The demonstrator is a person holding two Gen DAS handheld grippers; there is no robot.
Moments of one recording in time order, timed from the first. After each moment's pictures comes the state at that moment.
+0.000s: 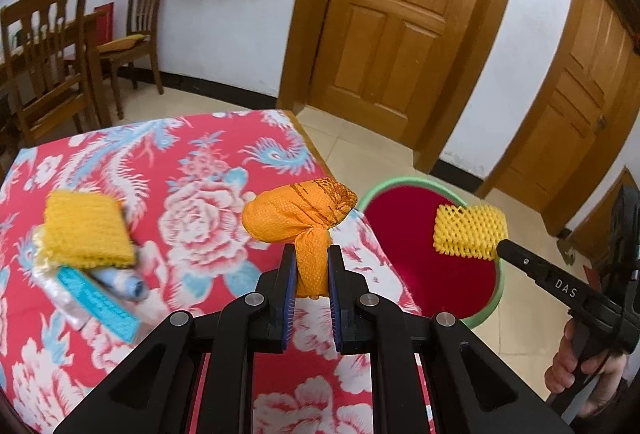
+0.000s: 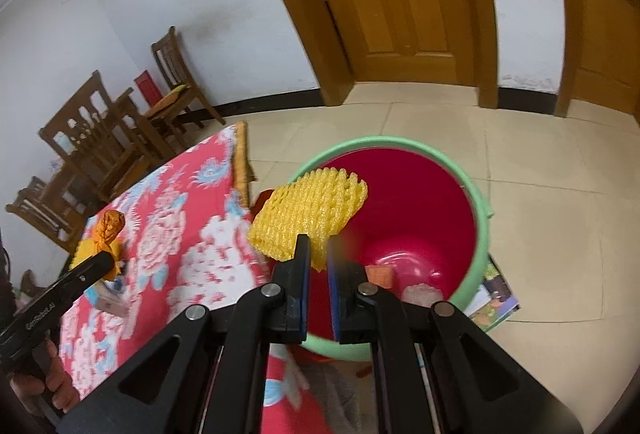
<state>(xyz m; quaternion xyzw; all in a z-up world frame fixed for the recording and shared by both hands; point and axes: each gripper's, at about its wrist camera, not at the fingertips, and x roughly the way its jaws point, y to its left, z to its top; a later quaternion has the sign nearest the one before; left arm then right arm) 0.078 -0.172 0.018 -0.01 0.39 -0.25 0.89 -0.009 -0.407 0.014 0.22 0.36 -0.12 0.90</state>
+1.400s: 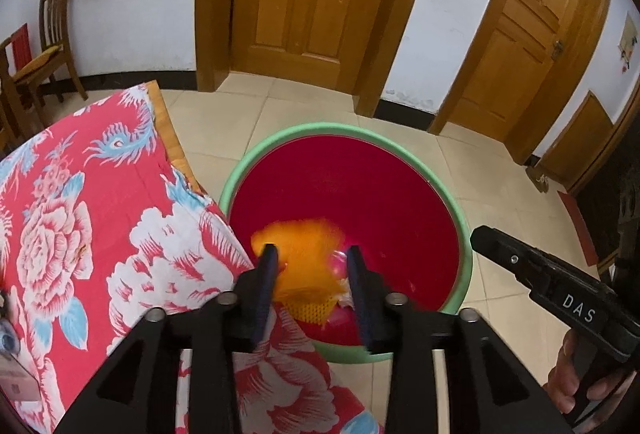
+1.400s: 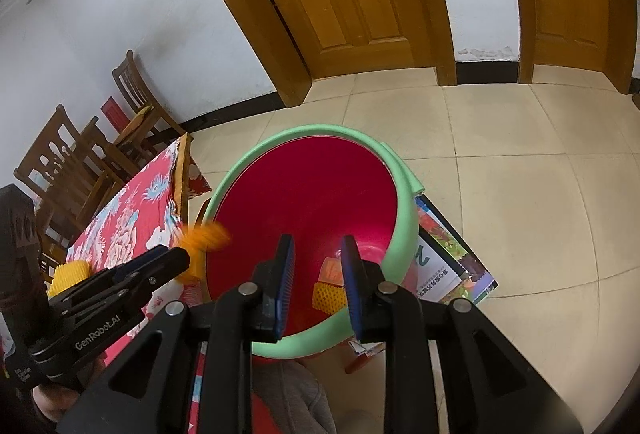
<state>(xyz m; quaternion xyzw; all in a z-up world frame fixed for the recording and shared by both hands) 0.083 -0.305 -0.027 0.07 0.43 -0.36 0.83 -0.041 -0.457 -0.014 0.27 0.36 -0.17 0.88</state>
